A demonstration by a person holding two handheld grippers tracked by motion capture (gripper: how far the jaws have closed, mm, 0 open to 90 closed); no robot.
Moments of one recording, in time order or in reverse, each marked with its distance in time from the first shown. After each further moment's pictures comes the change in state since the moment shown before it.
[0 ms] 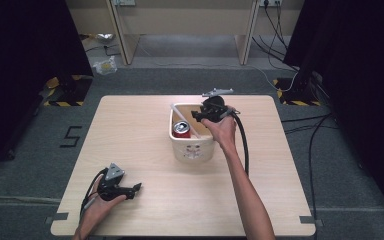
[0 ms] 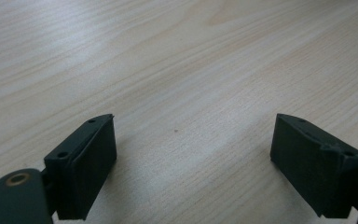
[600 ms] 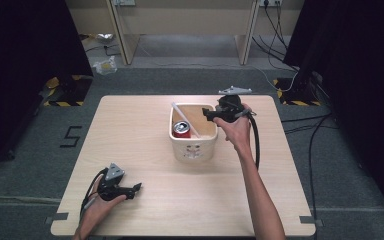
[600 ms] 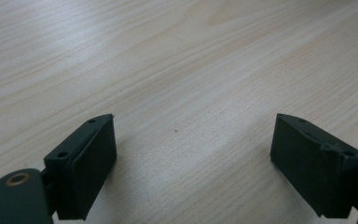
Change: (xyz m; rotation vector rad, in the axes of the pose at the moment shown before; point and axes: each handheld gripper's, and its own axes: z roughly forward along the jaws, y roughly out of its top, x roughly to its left) left arm 0.000 0.000 0.000 -0.001 0.000 0.001; right arm -0.022 -0.005 -0.039 -0.069 -0.080 0.037
